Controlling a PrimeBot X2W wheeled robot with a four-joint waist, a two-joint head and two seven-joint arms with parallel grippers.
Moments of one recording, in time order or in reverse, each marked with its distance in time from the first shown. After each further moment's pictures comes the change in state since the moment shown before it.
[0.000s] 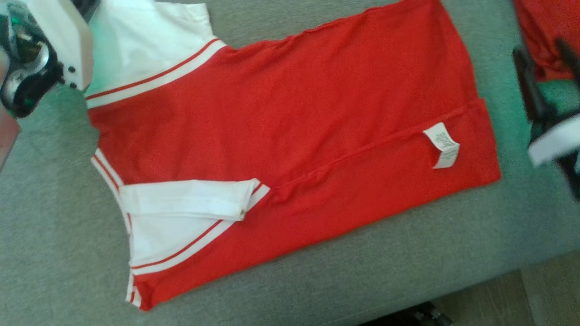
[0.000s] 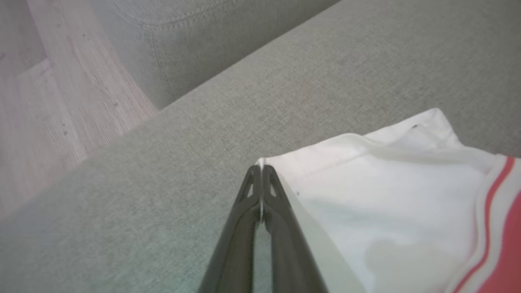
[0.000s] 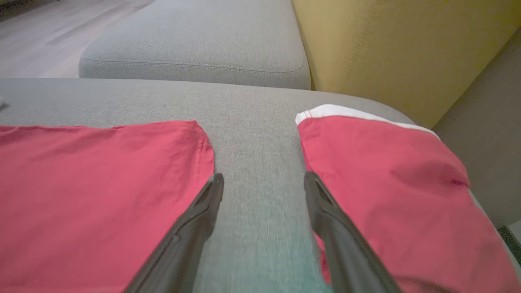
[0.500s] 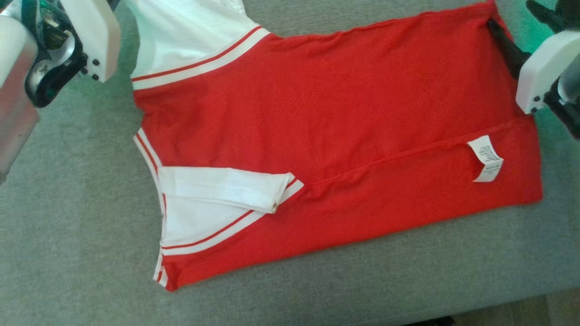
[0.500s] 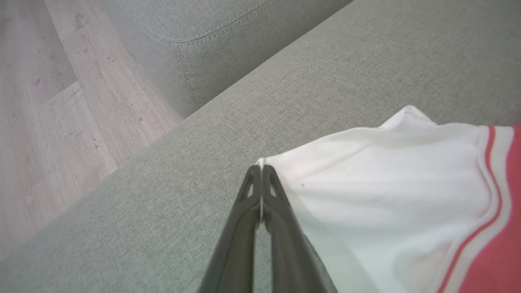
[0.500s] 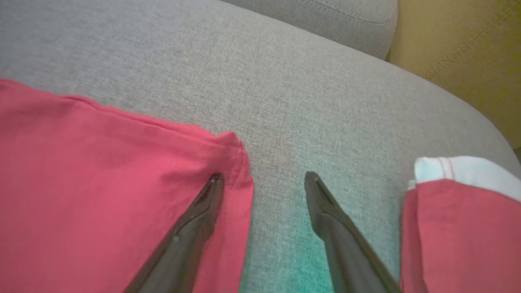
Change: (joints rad) left arm -0.107 -0.022 -0.179 -0.004 -0.028 0.000 -0.112; right arm -0.455 -0.031 0.376 0.353 0.000 0.000 0.258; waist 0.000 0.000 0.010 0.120
